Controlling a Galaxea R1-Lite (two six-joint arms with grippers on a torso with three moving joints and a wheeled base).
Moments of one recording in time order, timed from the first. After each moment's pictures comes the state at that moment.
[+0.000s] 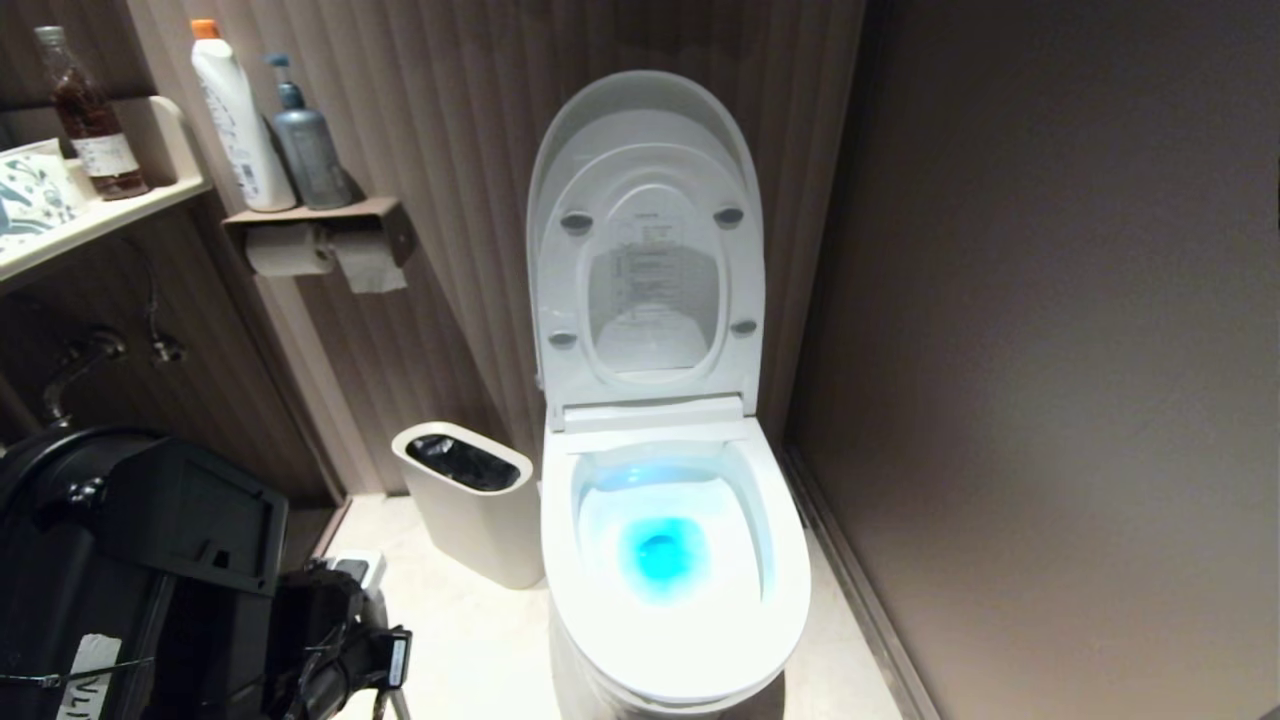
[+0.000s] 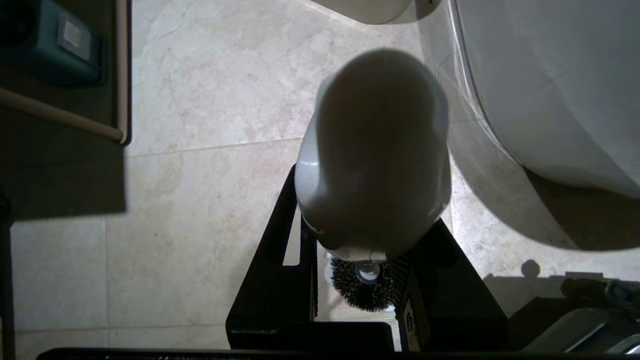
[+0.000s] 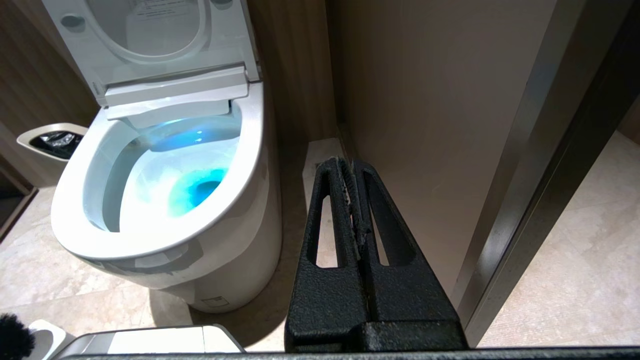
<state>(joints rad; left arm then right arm) -0.11 2.44 -0.23 -1.52 0.18 0.01 0.00 0.00 0.00 -0.01 -0.03 0.08</state>
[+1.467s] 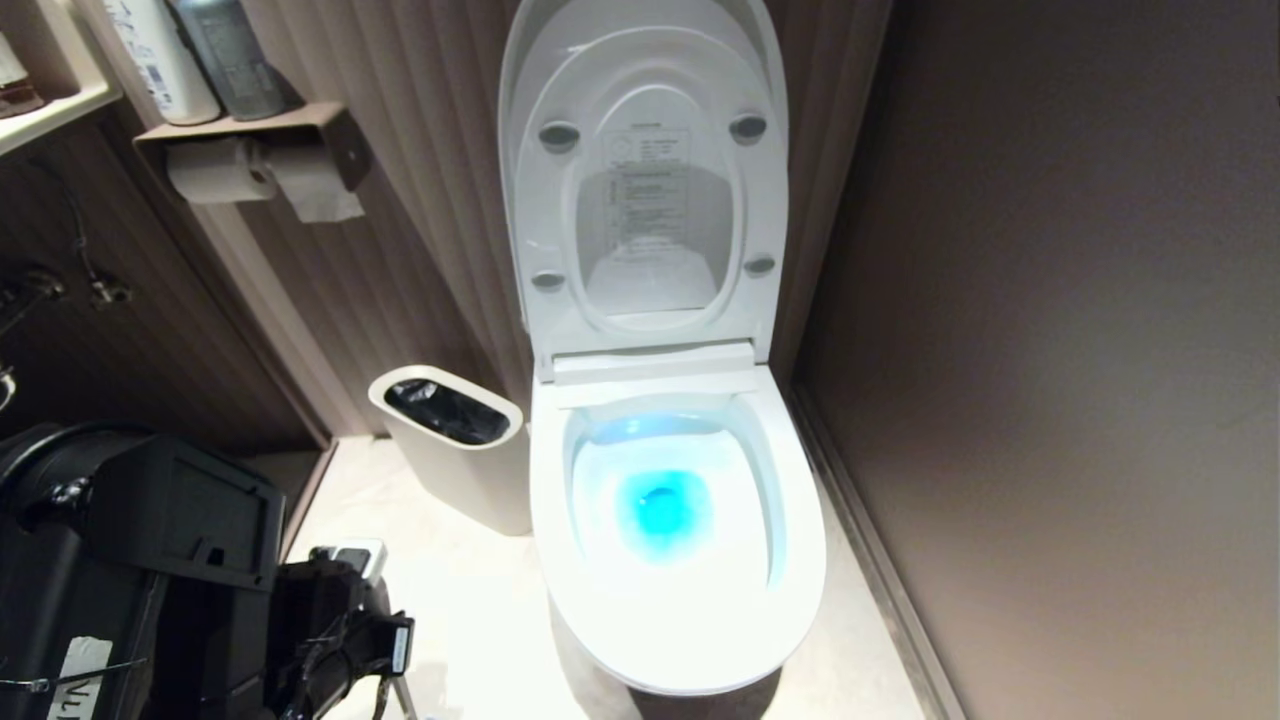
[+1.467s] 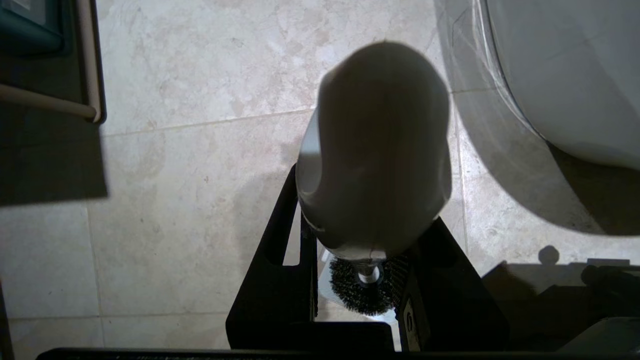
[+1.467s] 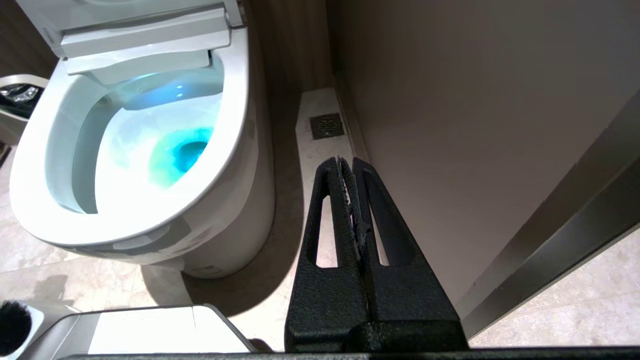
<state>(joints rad) -0.12 2.41 -0.24 -1.52 0.19 0.01 0.00 0.00 0.00 -0.01 -0.03 0.08</state>
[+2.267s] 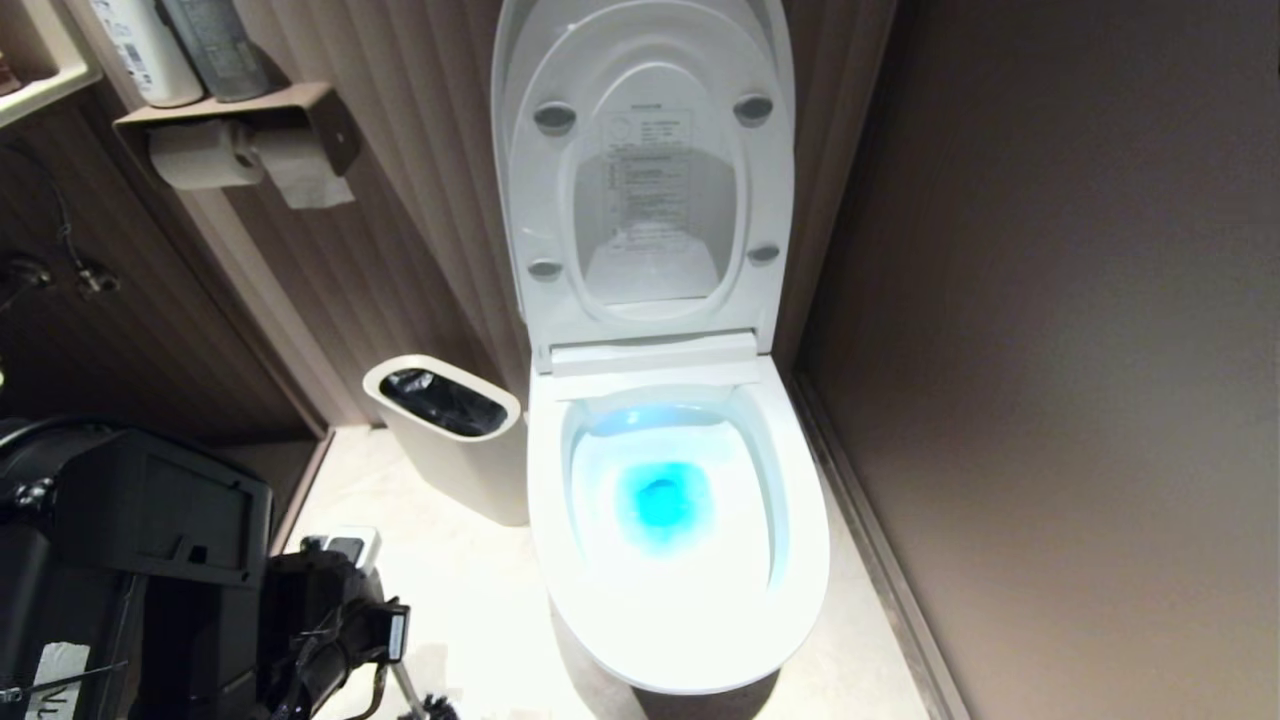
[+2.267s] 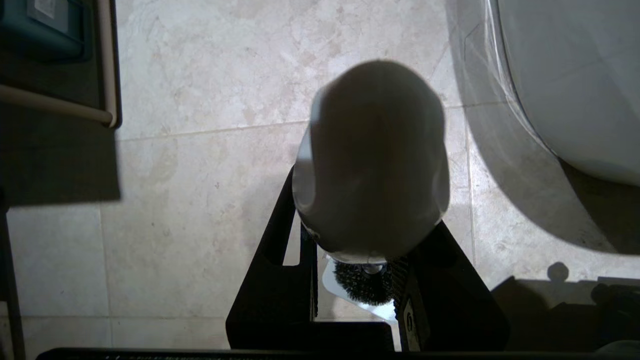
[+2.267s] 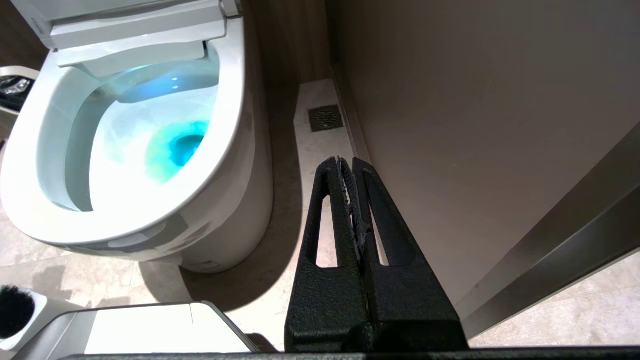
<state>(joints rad) -0.13 2.37 -0.24 -1.52 0.23 0.01 0.00 0.00 0.00 -0.01 -0.03 0.08</state>
